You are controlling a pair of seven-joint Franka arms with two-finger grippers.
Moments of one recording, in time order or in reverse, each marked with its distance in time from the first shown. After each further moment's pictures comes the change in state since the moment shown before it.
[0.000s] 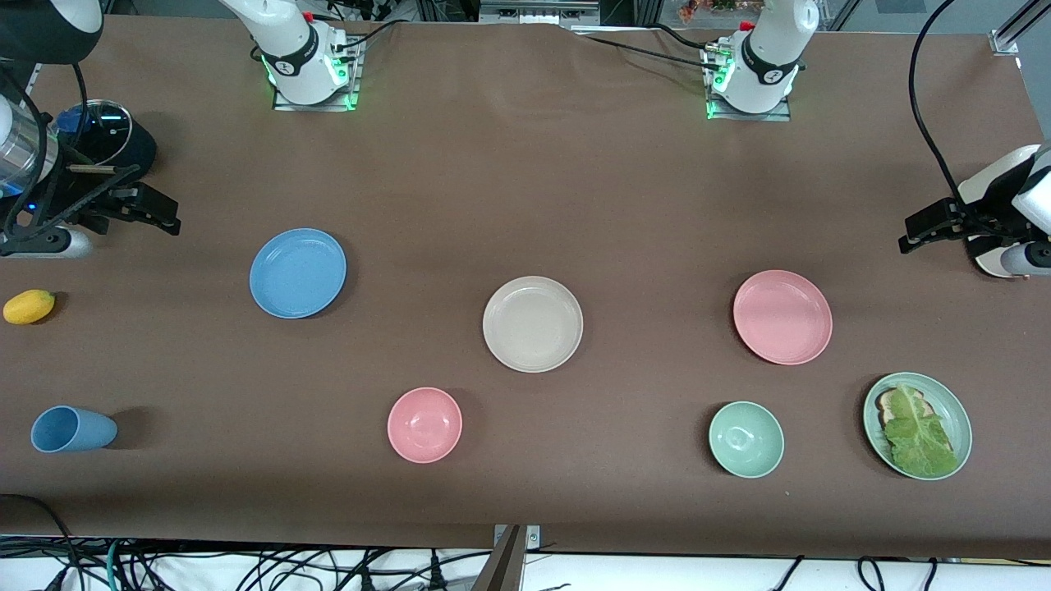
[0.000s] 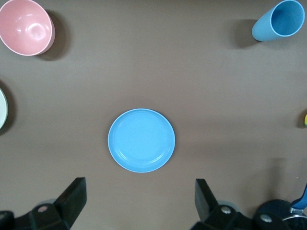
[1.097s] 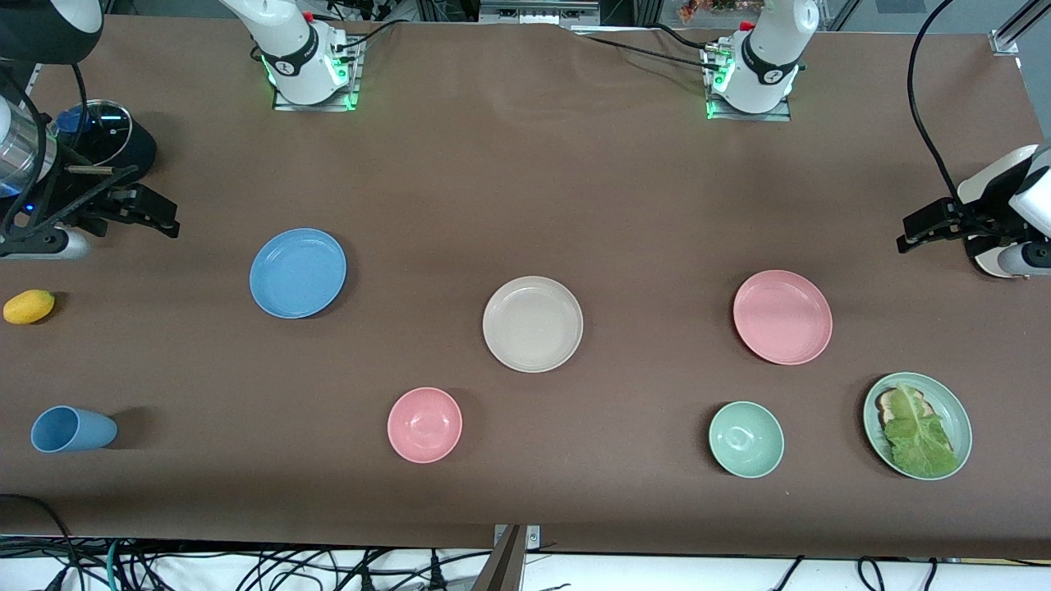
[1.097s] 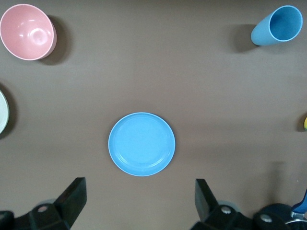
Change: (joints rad) left arm 0.000 0.000 -0.002 -0.002 0.000 -0.002 0.000; right arm 0.000 0.000 0.000 0.000 0.000 0.021 0.000
